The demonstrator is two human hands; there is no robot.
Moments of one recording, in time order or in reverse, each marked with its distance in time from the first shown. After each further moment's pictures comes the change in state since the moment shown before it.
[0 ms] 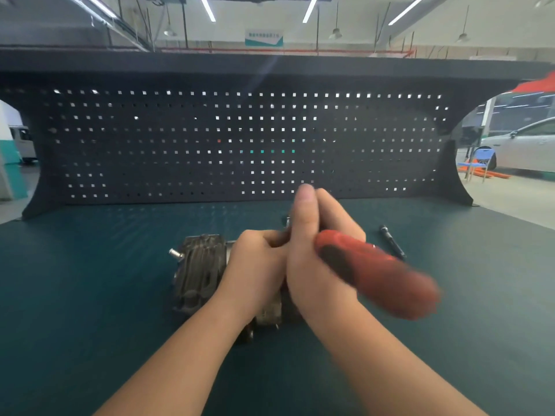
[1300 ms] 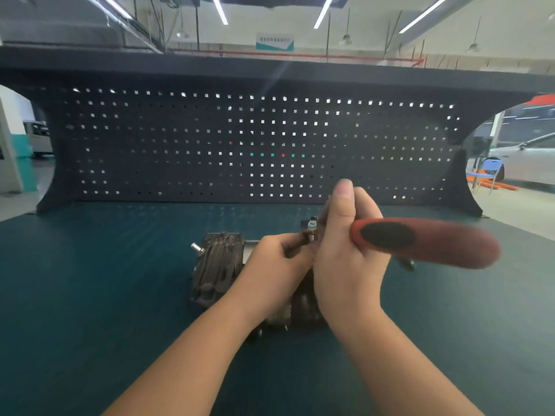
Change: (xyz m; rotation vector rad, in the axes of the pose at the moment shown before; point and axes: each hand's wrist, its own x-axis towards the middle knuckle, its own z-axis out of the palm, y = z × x) left_hand -0.001 -0.002 -0.020 0.009 -0.159 0.024; right_hand 0.006 -0.001 0.001 0.055 0.124 0.158
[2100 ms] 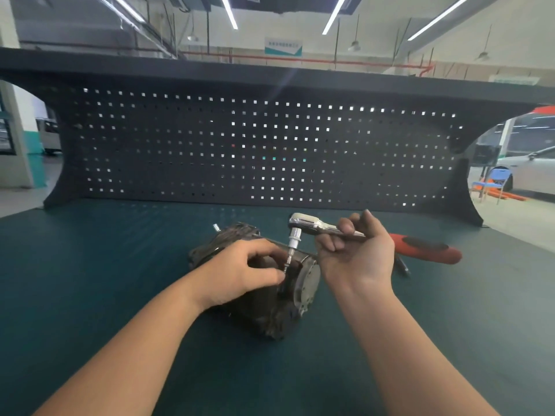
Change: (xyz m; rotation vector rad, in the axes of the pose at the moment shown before) left_hand 0.007 -0.015 -0.045 0.326 -0.193 -0.059; right_hand 0.041 0.034 -0.024 1.002 0.164 0.856
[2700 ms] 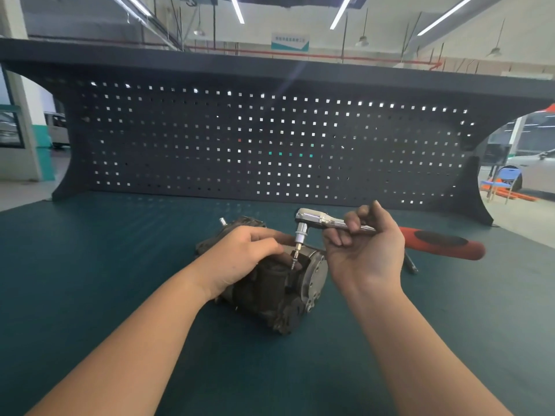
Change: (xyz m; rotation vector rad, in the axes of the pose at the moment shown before) left_hand 0.003 0.001 0.000 -0.258 0.088 -0.102; right_hand -0.002 0.004 -0.002 -0.067 -0.084 -0.068
